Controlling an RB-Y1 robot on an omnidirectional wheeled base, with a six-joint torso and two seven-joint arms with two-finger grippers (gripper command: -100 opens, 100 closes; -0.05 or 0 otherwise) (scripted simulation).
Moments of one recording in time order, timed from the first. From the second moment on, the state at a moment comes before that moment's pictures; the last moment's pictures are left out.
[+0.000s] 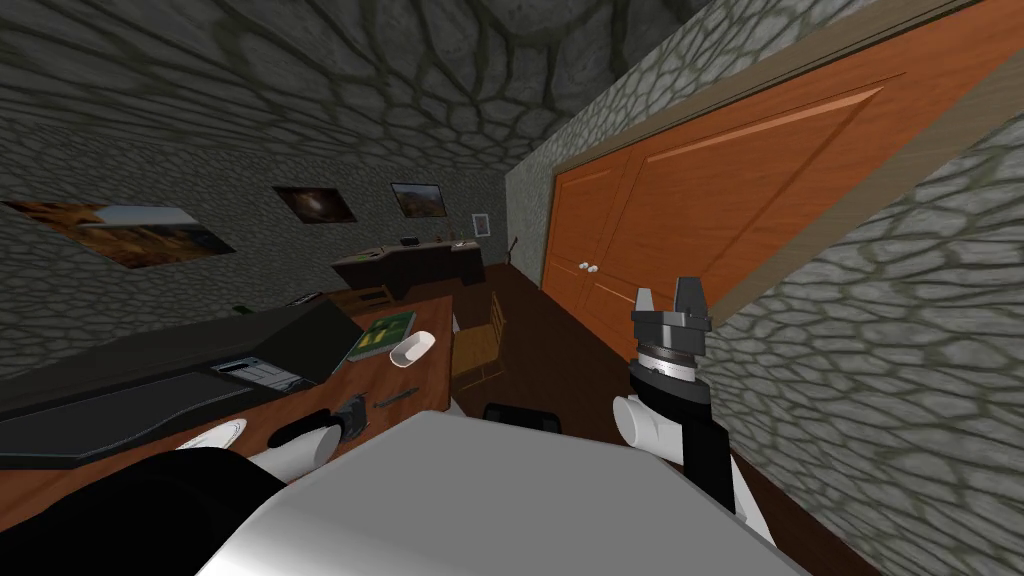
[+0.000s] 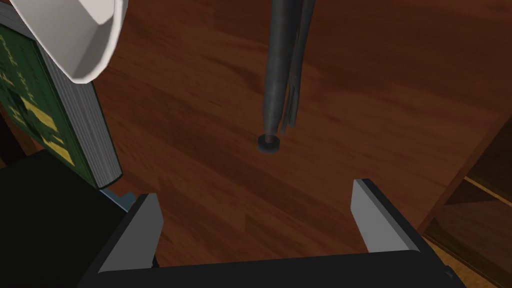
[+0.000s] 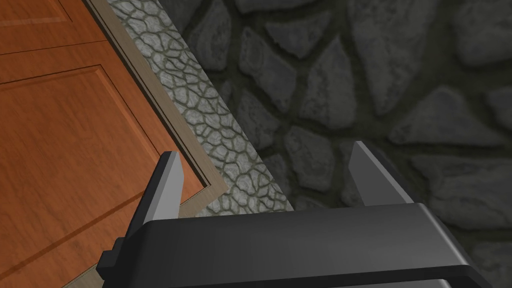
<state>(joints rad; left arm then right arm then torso) 0.68 0.47 0.46 -1.64 0.50 0.66 0.21 0.48 0.01 0.00 -2.38 -0.02 -0.47 0.12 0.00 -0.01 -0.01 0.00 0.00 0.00</state>
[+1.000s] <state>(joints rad) 0.80 0.53 0.45 -1.64 0.53 0.83 0.22 0.48 0.00 0.00 -2.38 -0.02 -0.47 0.12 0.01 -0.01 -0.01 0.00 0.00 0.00</state>
